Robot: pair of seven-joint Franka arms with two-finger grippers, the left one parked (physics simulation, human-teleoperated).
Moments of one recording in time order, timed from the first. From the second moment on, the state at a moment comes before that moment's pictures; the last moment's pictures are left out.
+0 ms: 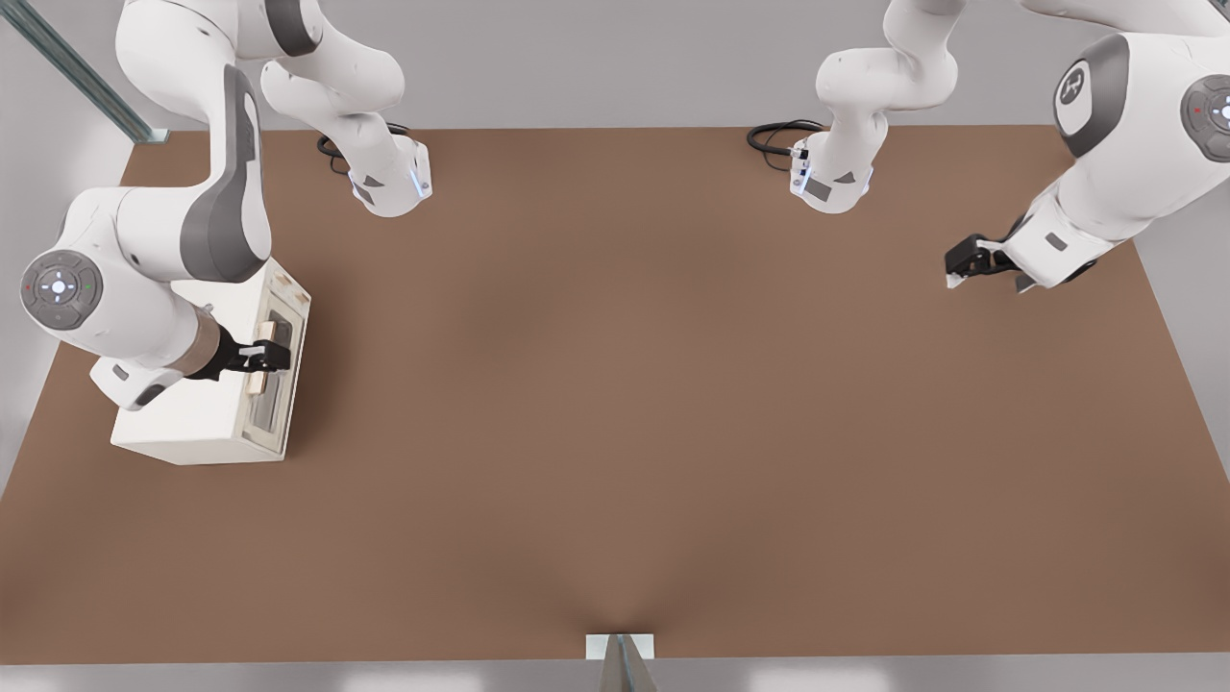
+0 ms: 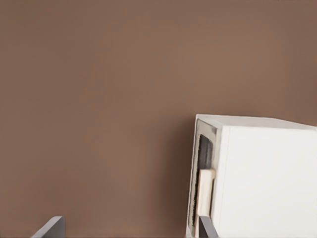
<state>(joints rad) 0.11 0.29 -0.08 -1.36 -0.04 1.51 -0.05</state>
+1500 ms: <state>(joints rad) 0.31 0.31 -0.12 -2.03 -0.91 1.71 0.50</state>
